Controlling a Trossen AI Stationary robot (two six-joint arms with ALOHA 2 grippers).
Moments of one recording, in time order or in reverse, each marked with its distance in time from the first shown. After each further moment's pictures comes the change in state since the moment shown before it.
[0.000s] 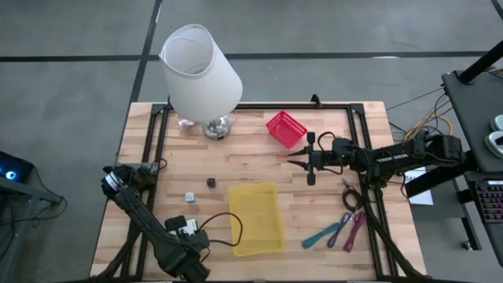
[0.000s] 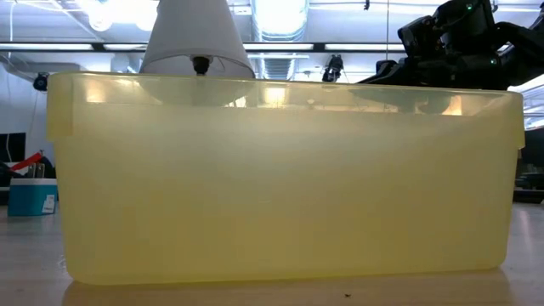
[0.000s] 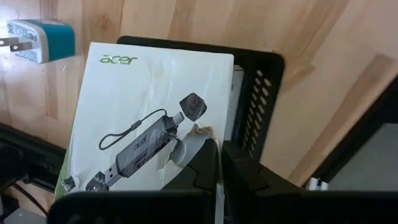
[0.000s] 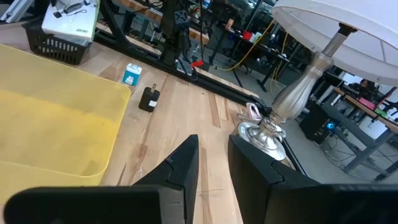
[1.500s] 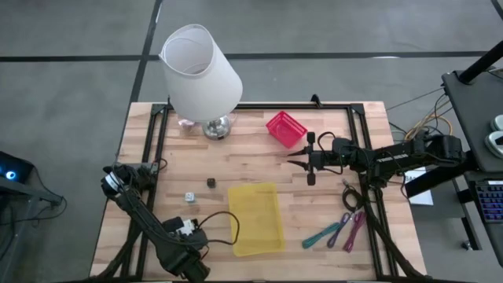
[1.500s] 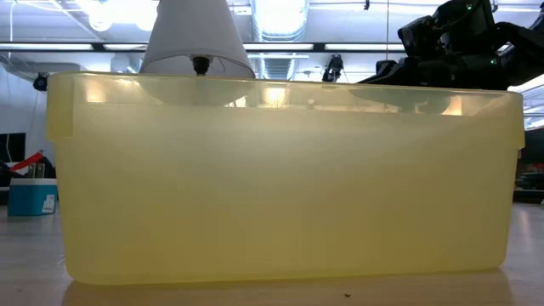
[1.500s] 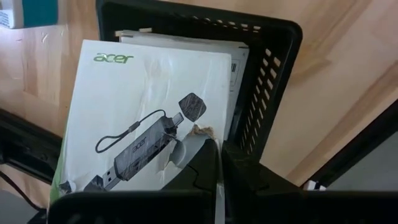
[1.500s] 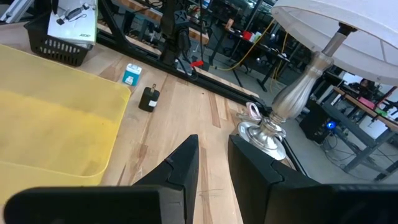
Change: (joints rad) left arm 0.000 -0.001 -0.064 0.053 0.061 -0.086; right arm 0.000 0.000 0.000 0.000 0.000 0.002
